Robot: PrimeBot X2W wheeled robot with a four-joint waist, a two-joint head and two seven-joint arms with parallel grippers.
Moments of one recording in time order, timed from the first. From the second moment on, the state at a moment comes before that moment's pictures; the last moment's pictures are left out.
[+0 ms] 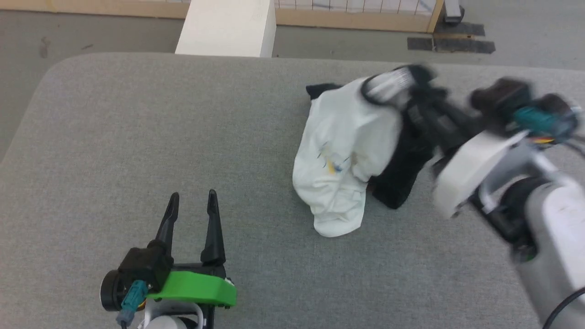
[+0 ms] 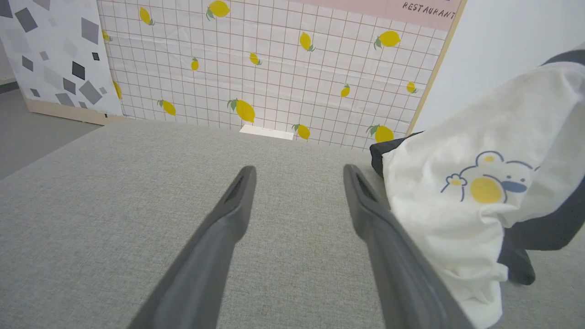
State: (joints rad) left arm -0.01 0.07 -0.18 -0.04 -0.25 0.11 -0.25; right arm -0.50 -0.35 0.32 -0.13 0.33 0.13 0.39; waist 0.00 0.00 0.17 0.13
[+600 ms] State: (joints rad) left arm 0.00 0.06 -0.19 -0.02 -0.25 0.09 -0.26; right arm -0.34 -0.41 0.81 -0.03 0.54 0.13 0.45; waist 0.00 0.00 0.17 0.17
